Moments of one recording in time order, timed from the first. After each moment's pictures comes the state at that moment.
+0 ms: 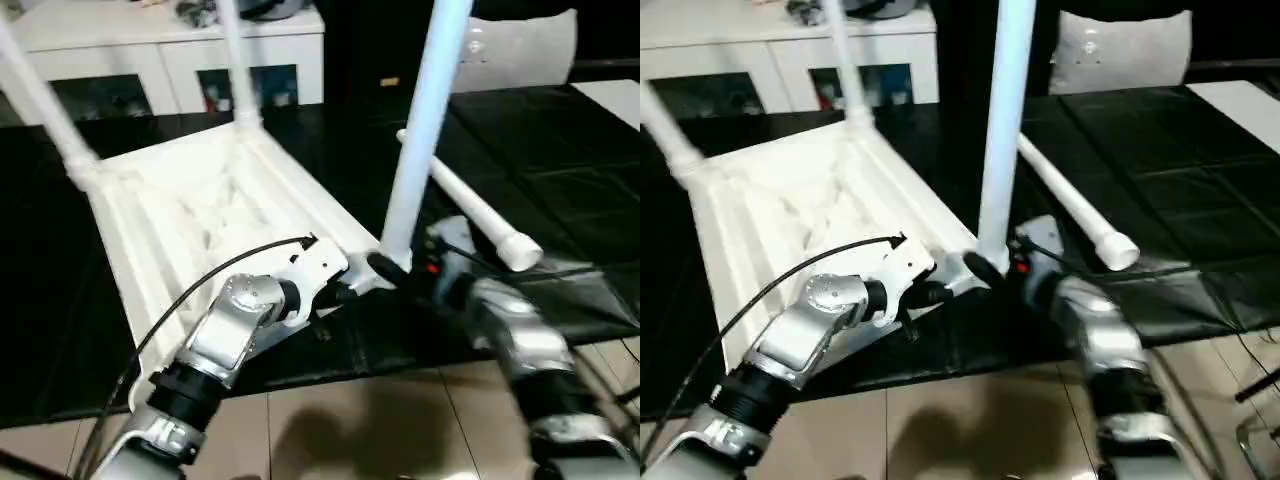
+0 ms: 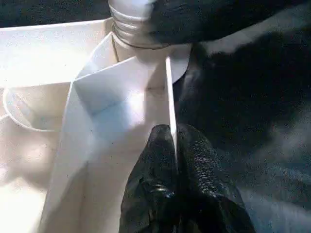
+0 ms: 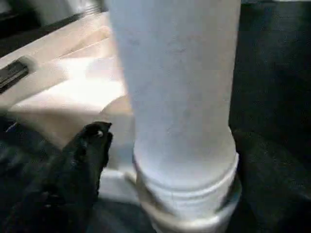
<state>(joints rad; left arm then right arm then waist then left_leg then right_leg) -0.49 0.23 -0.33 0.32 0.08 0.37 -0.86 -0.43 -0.30 0.00 0.54 0.22 0.13 0.91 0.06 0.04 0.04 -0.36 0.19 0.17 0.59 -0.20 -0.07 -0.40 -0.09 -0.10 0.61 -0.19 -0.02</state>
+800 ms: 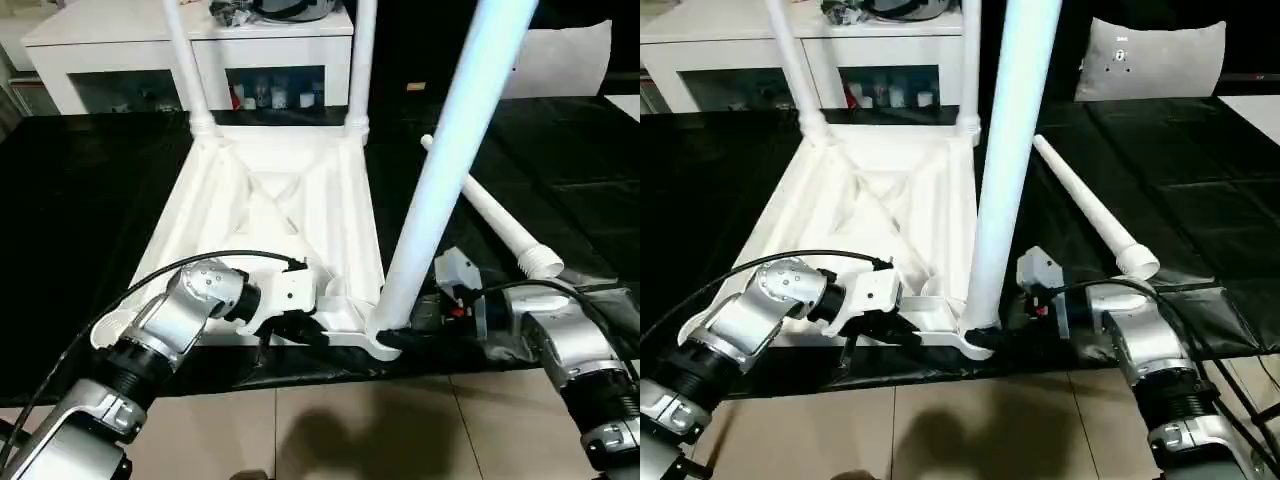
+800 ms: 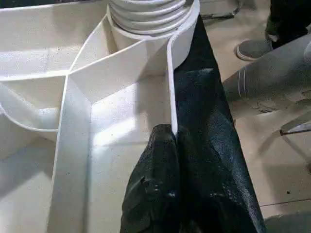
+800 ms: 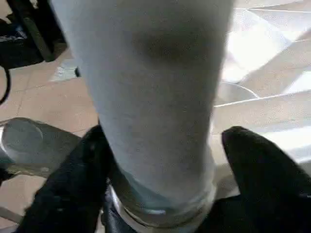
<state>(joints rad) -0.56 0.43 -0.45 0.41 0.06 0.07 -1.32 -0.43 -0.47 0.18 0.48 0.20 0.04 1.38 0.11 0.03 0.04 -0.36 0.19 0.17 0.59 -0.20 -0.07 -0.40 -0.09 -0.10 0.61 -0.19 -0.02</state>
